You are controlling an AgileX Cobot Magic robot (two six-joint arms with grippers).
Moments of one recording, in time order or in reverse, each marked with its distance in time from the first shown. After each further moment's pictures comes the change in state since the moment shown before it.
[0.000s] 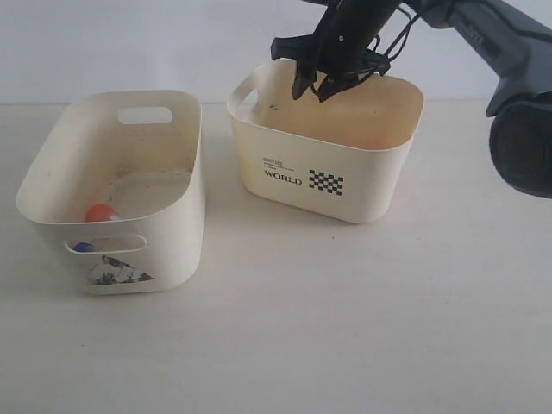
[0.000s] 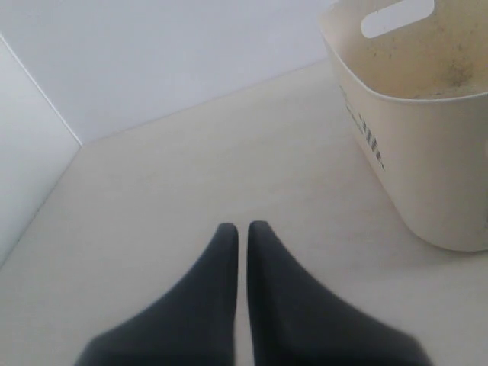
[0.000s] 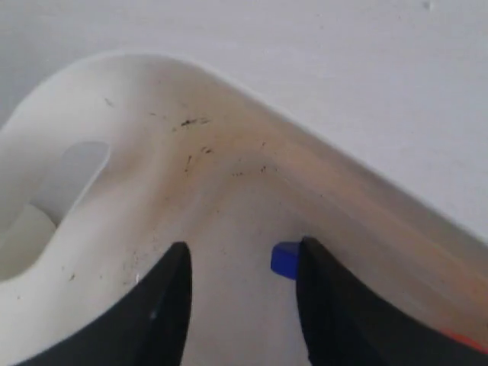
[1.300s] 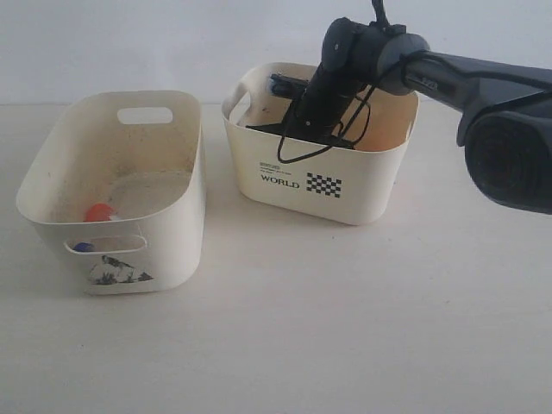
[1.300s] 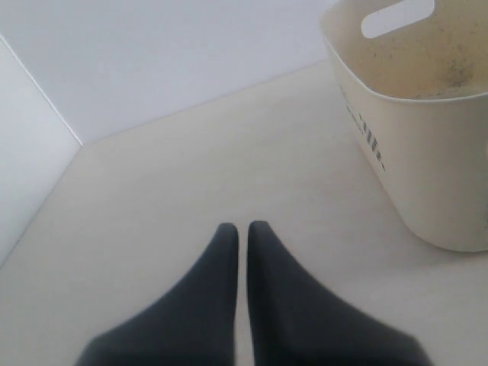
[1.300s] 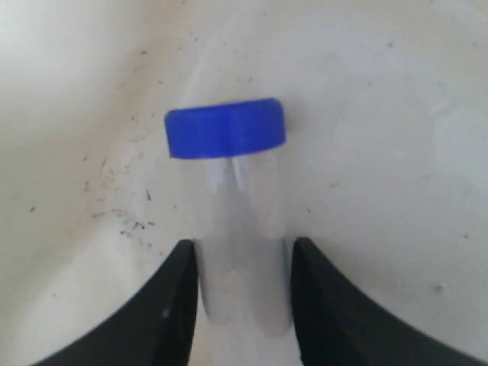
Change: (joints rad) left arm 0.000 0.000 0.000 0.000 0.000 0.000; right arm 0.082 0.023 0.336 0.099 -0.114 -0.053
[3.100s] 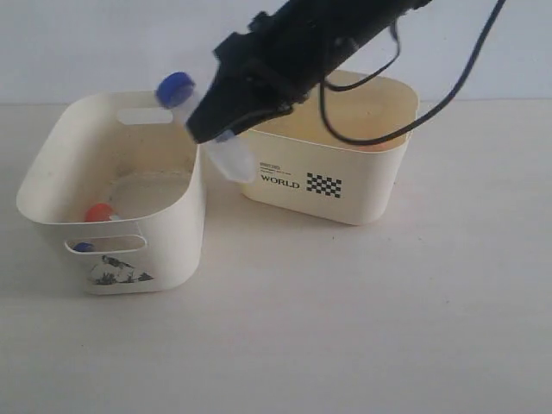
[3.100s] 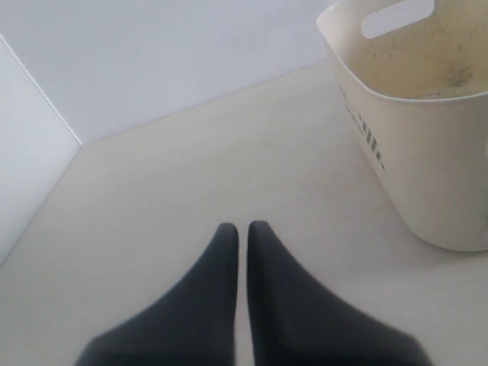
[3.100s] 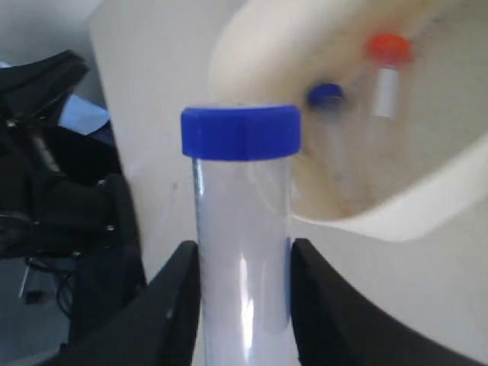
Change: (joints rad) left arm 0.000 0.000 0.000 0.000 0.000 0.000; right arm 0.079 -0.650 0.606 0.594 0.111 -0.818
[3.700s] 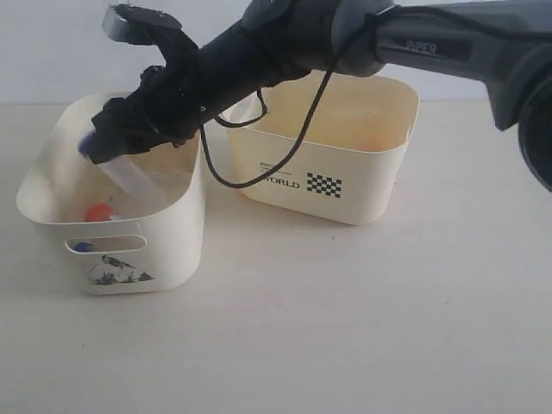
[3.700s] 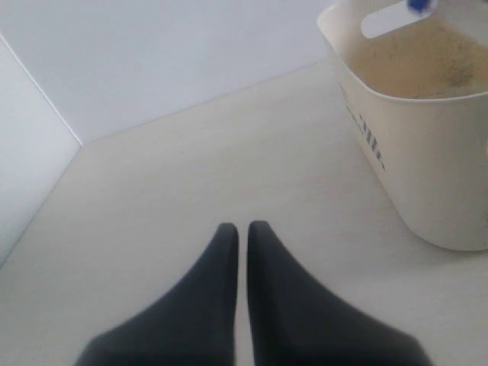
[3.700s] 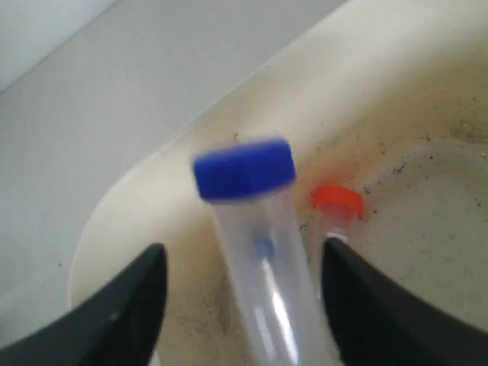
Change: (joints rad) left arm 0.000 0.000 0.000 0.000 0.000 0.000; right arm 0.168 0.315 -0.247 0.053 -0.392 -0.065
